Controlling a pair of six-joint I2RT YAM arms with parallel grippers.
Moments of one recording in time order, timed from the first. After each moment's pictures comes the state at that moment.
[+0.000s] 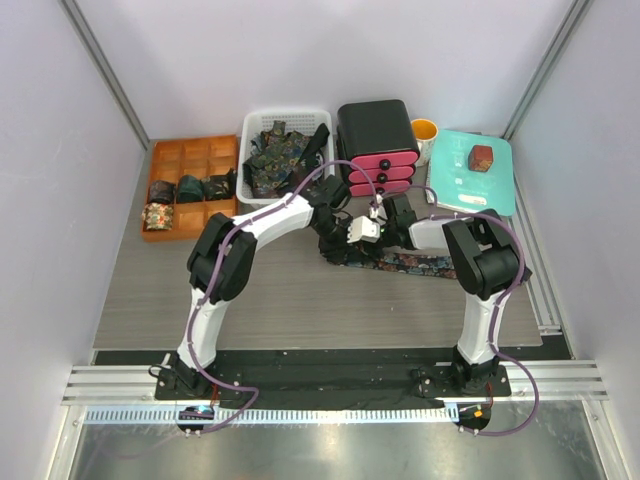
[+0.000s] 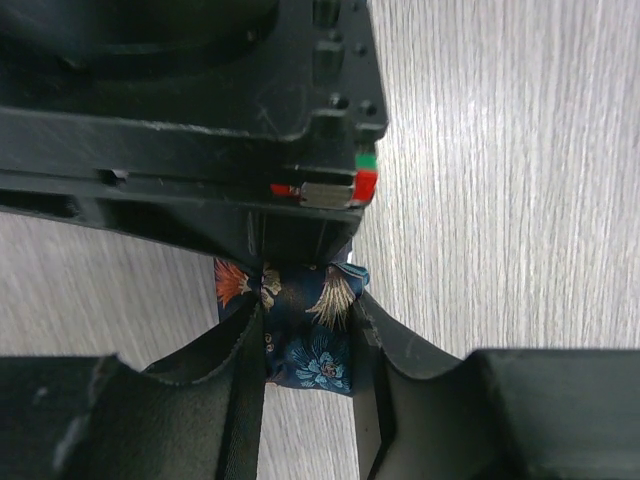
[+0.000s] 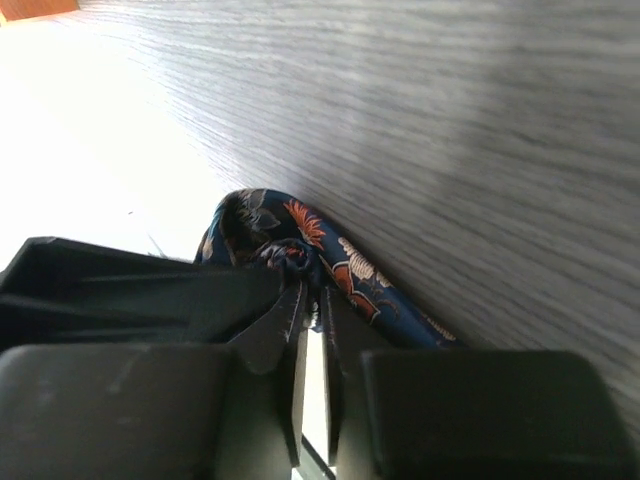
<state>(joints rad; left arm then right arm) -0.70 2.15 1.68 -0.77 0.50 0.89 0.36 1.96 0.99 0.06 -0.69 0.77</state>
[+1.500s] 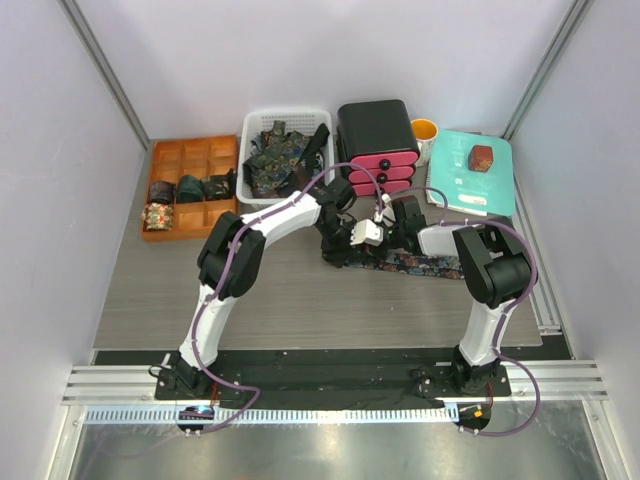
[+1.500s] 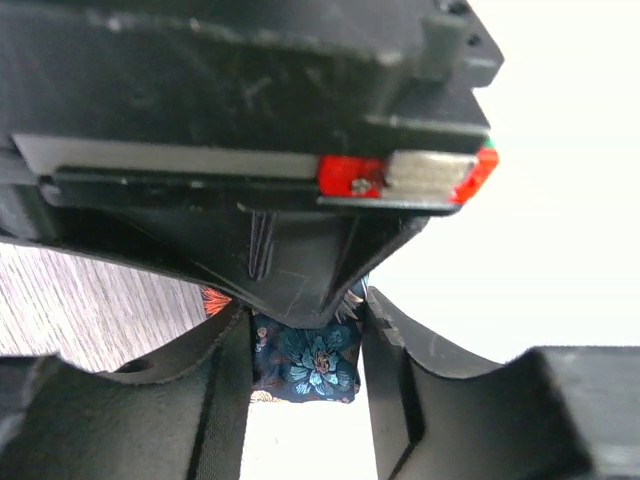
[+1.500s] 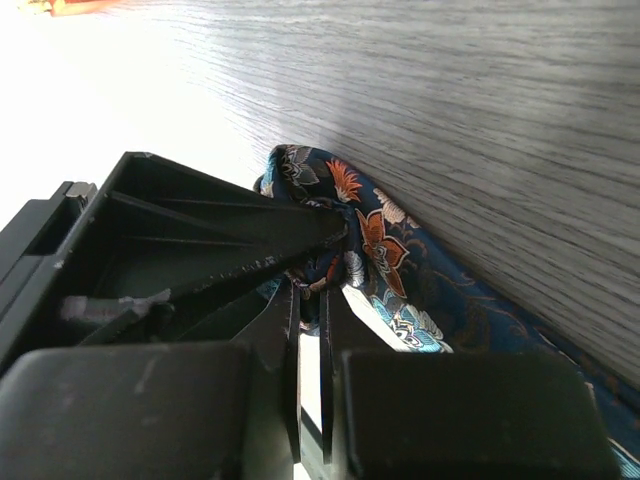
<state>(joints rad) -0.70 2.23 1.79 -0.88 0.49 0.92 0.33 1.87 0.89 0.15 -0.73 0.79</state>
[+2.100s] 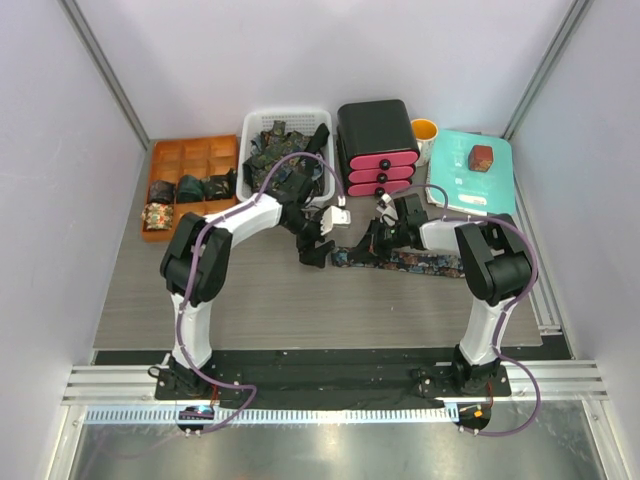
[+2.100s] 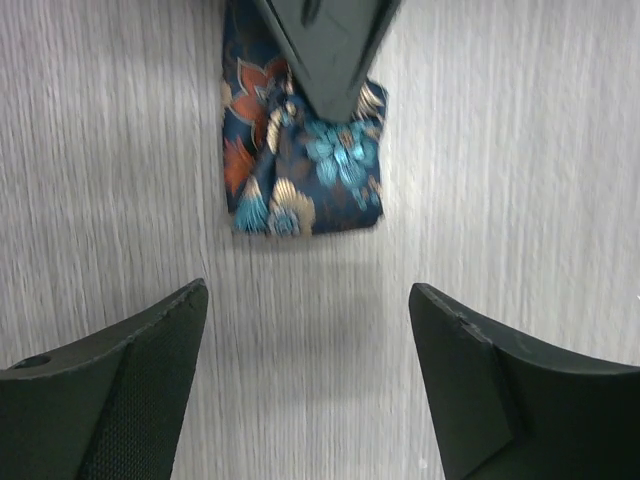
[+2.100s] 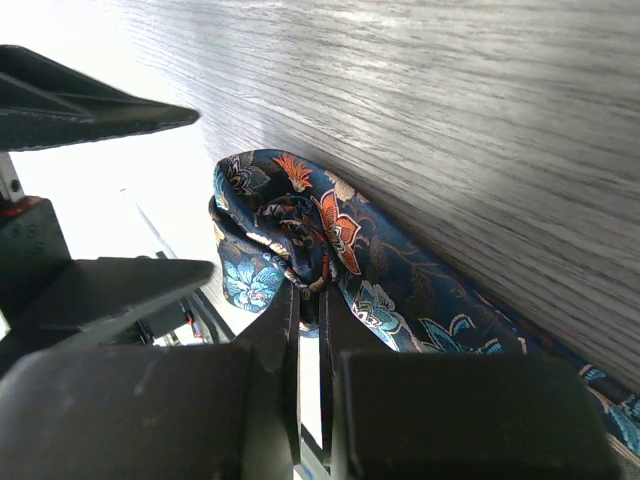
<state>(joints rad) -0.54 2.02 1.47 -0.67 0.66 0.86 0.29 1.89 0.94 -0.01 -0.73 0.65</state>
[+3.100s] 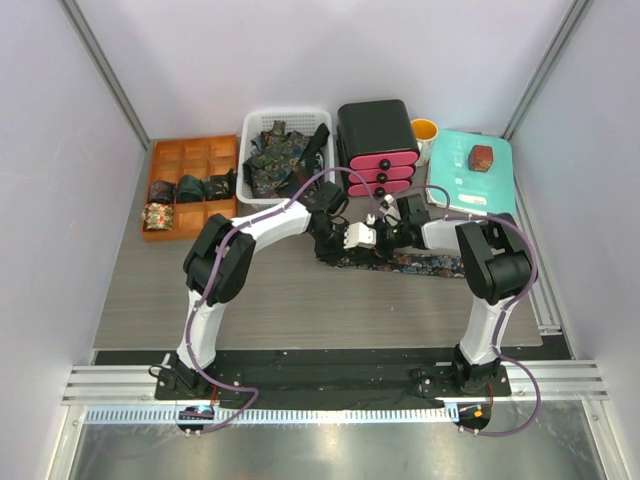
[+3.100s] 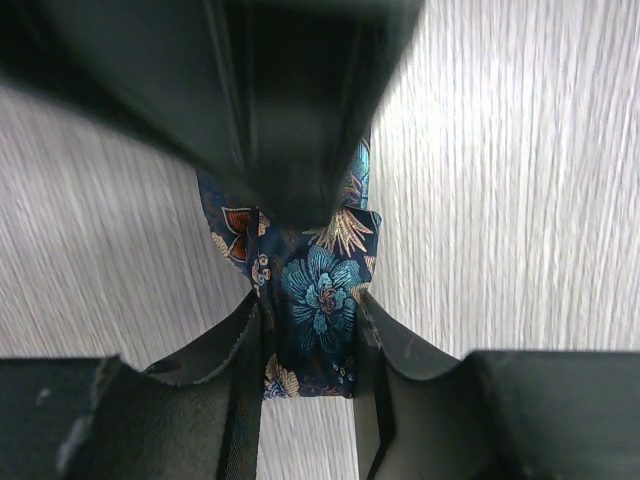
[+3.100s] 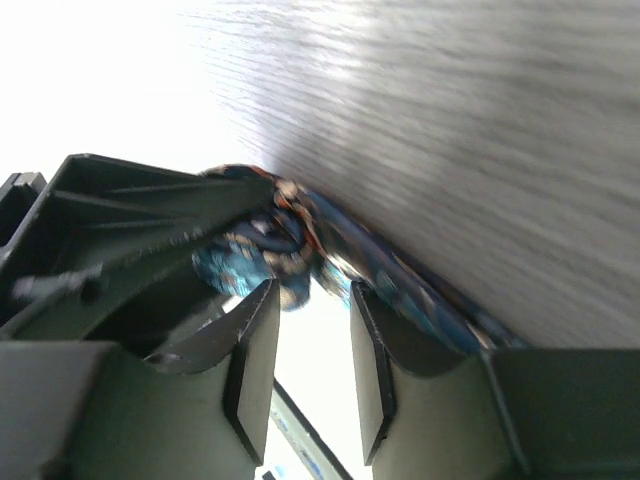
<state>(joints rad) -0.69 2.12 1.59 -0.69 0.44 0.90 0.28 1.90 0.95 -0.01 -0.76 0.67</state>
